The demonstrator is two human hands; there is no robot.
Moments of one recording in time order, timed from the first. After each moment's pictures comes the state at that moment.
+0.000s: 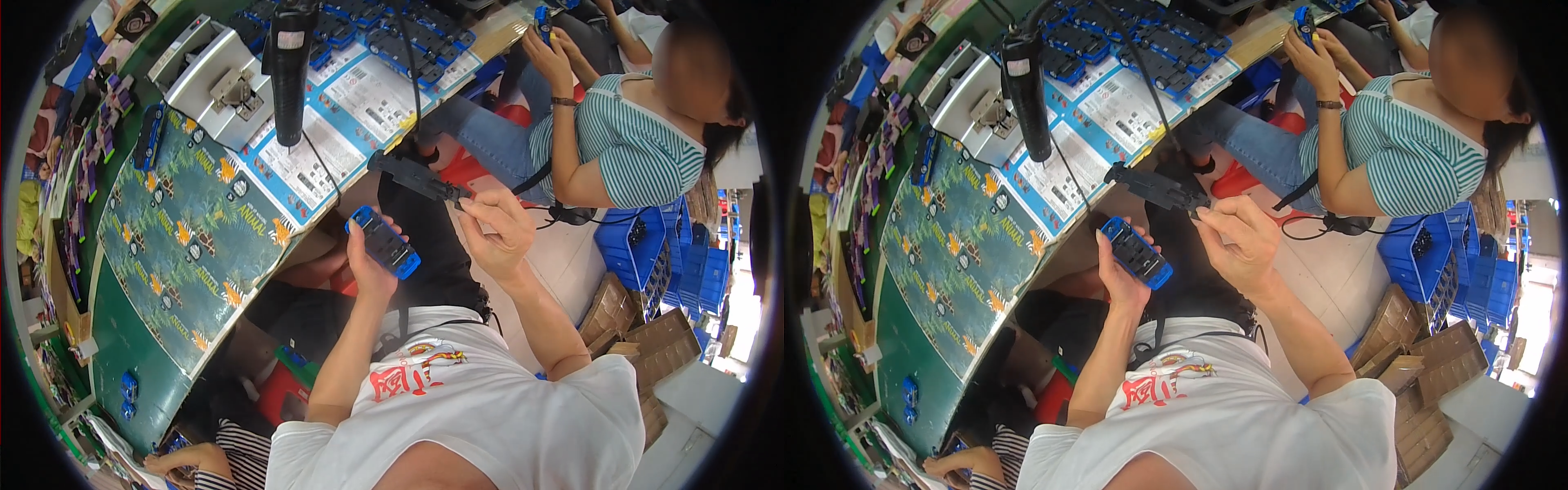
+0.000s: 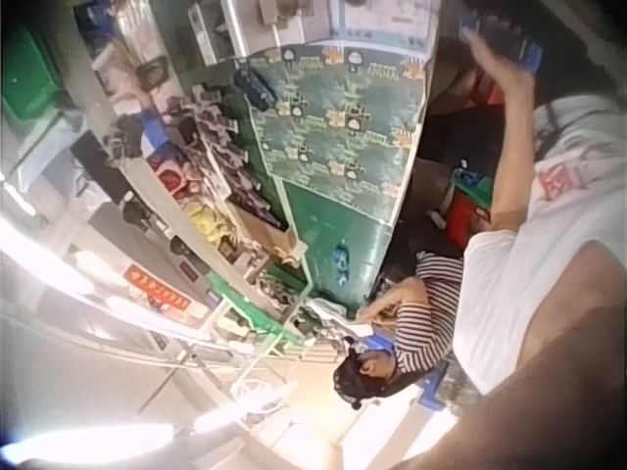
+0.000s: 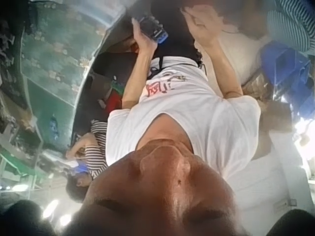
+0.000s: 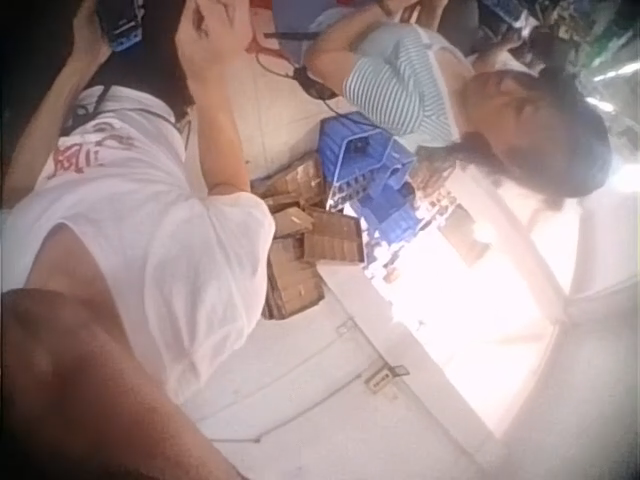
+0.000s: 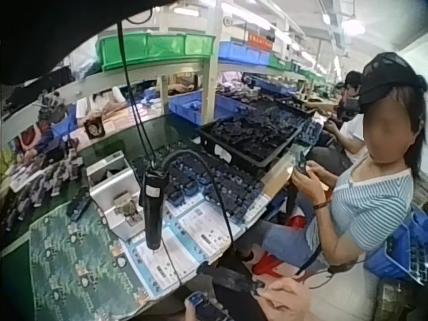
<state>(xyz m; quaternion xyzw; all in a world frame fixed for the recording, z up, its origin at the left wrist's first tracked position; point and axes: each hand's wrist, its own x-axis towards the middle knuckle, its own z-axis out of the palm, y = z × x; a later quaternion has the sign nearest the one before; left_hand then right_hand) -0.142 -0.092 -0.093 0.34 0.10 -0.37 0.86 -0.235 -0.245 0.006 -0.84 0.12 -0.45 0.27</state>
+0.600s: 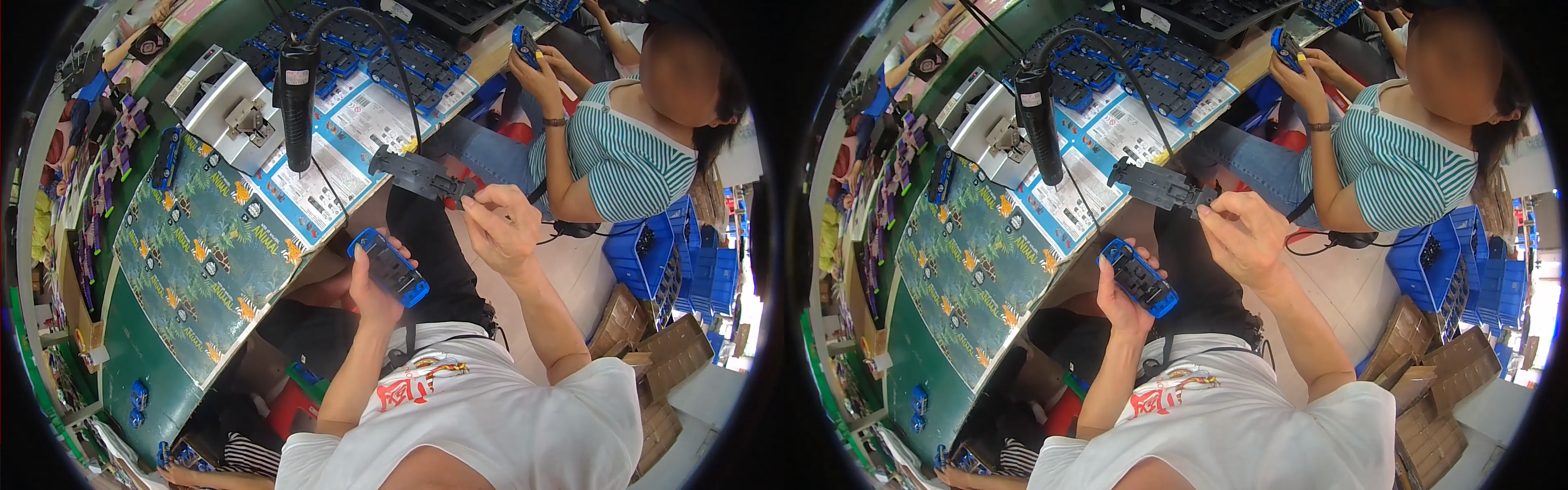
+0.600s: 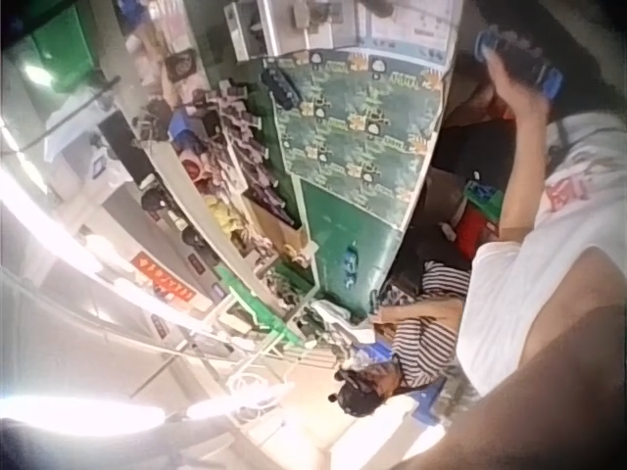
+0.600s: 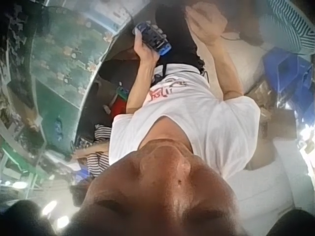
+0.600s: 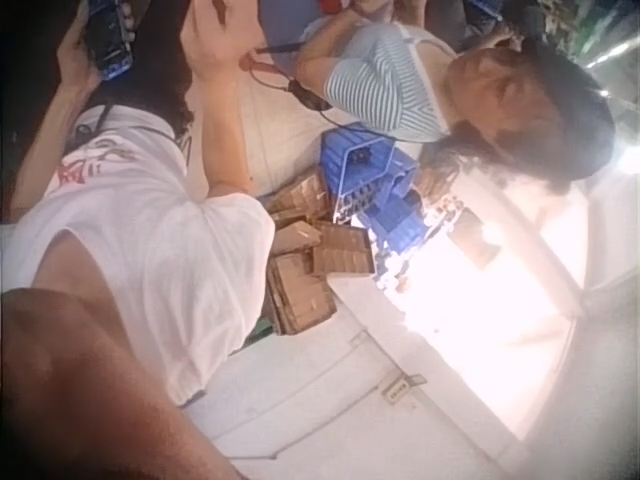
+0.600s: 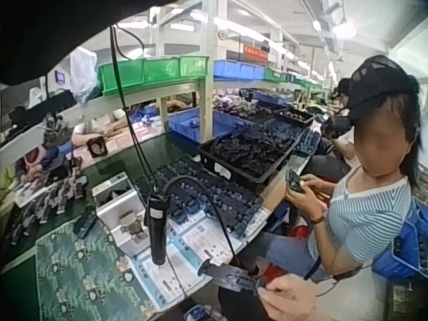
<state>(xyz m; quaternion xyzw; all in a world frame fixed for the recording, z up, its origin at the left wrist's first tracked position) -0.141 -0.087 -0.045 0.27 0.07 -0.41 0.87 -0.221 -0.273 0.025 -0.86 0.03 -0.49 0.13</state>
